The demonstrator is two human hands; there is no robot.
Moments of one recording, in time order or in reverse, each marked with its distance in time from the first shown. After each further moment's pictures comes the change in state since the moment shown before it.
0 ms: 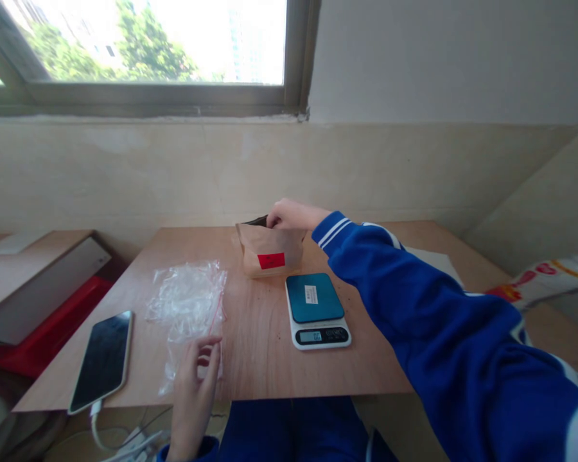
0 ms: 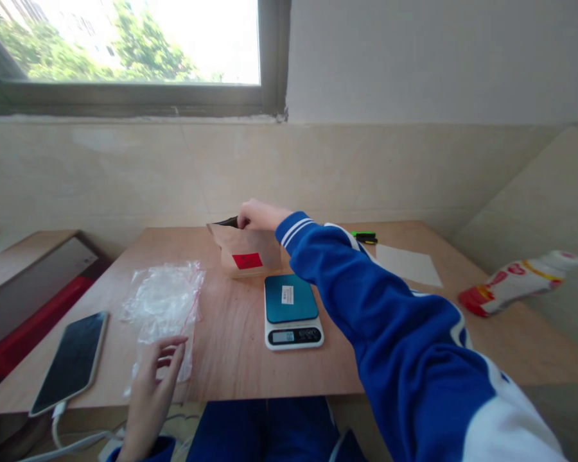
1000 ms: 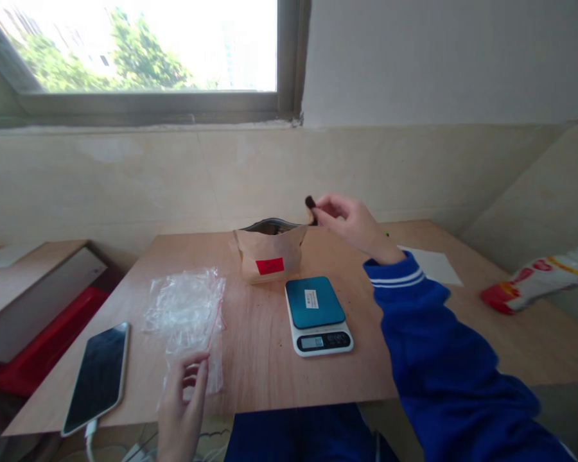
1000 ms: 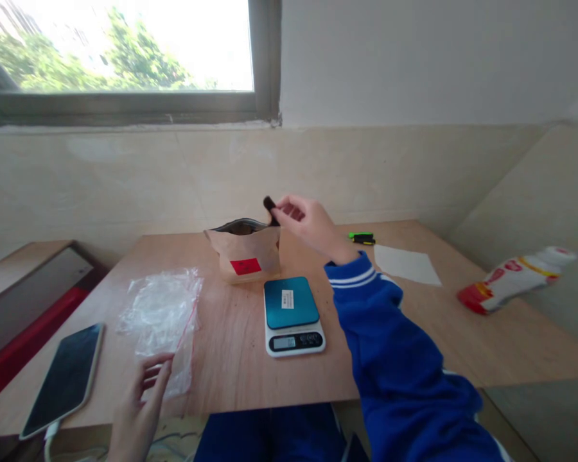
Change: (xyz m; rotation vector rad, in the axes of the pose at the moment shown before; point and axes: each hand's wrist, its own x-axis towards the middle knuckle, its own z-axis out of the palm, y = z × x) left_hand 0.001 -0.010 -0.014 -0.016 0.050 -0.096; right_hand -0.100 0.006 0.004 0.639 0.681 0.154
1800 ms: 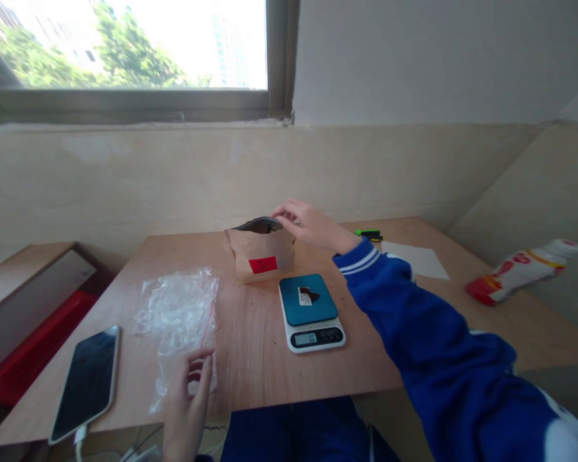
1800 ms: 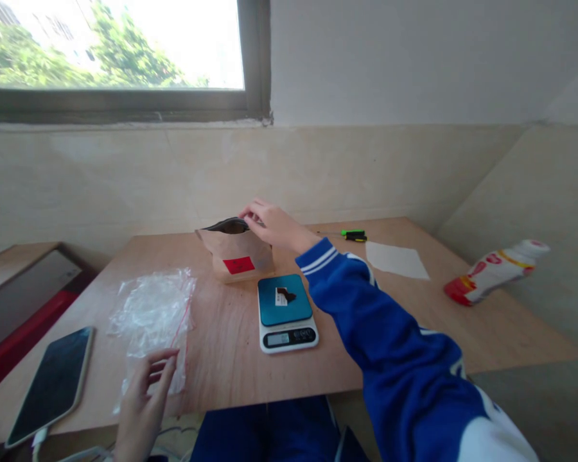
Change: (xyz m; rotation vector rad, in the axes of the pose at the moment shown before) left_hand 0.001 -0.002 0.013 -0.030 -0.049 0.056; right_hand 0.023 0.009 0.032 -0.228 -0.203 -0.208
